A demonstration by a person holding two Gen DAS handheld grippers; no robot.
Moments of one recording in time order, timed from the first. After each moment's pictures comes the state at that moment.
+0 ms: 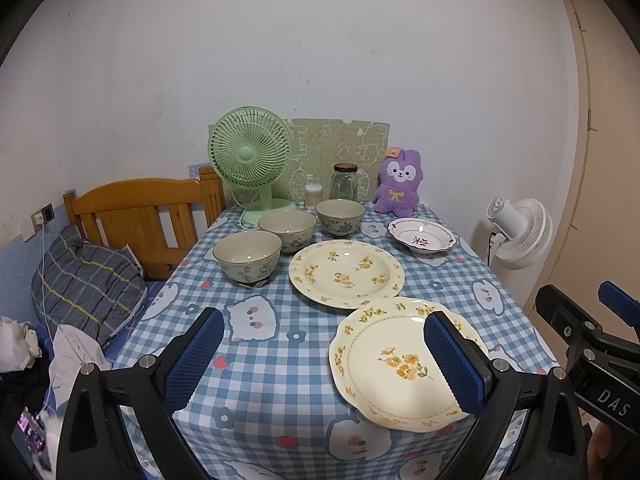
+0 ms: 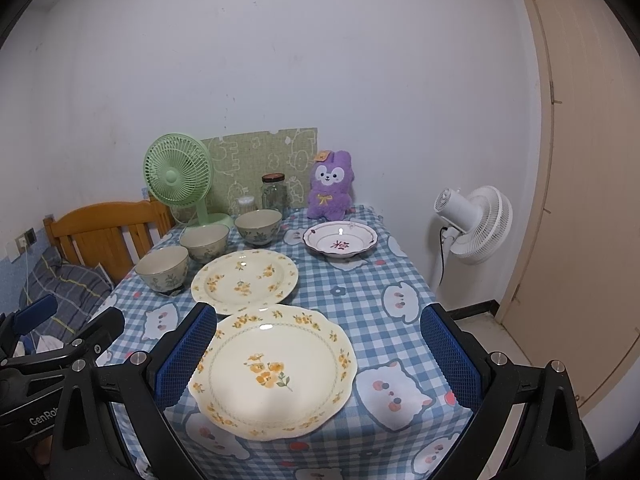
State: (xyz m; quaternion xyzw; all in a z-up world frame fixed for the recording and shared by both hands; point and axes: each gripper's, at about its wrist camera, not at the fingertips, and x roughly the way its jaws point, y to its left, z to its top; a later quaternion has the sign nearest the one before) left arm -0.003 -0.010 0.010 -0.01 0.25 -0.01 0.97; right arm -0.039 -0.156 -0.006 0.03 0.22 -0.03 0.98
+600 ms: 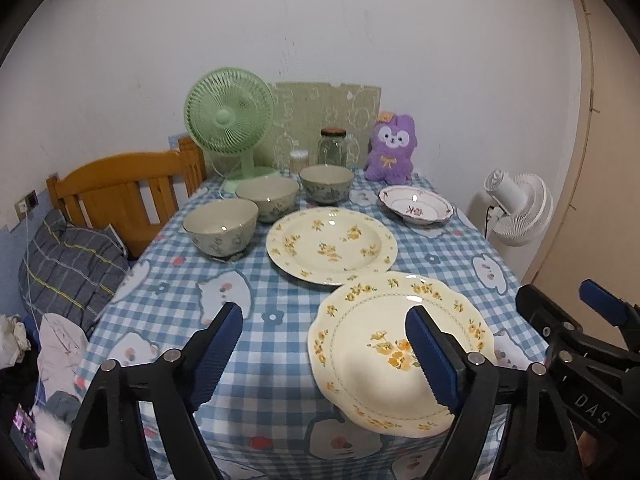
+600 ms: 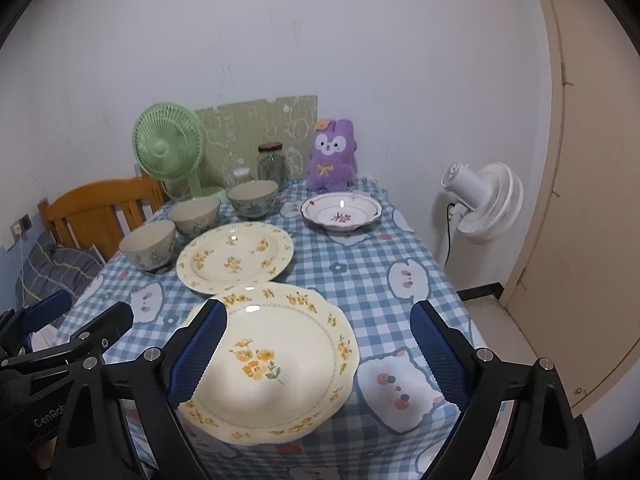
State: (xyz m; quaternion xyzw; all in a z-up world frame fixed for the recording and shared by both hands) left arm 0.040 -0.029 -0.026 -0.01 0.31 -0.03 0.95; right arm 0.009 -0.164 -0.043 0.03 0.27 -0.02 0.96
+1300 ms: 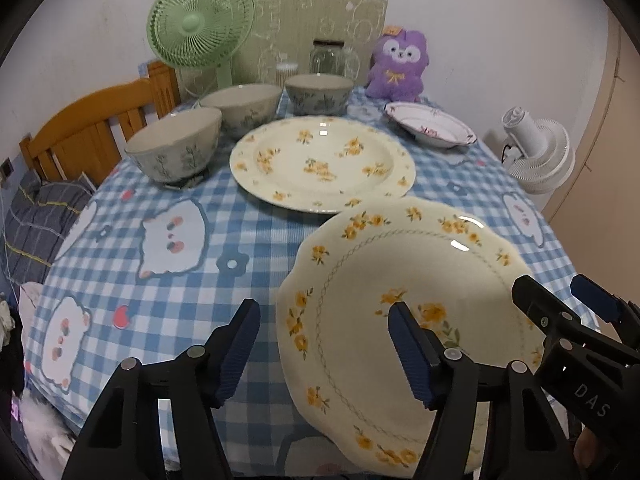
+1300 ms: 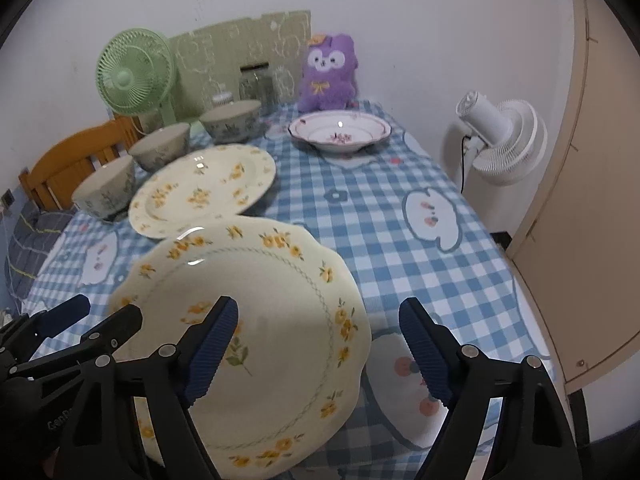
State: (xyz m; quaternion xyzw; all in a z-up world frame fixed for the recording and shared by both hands) left arm 0.113 -0.043 -0.106 -0.01 0.43 -0.03 0.90; right arm 0.086 -0.175 -0.120 0.04 0.39 -0.03 0.92
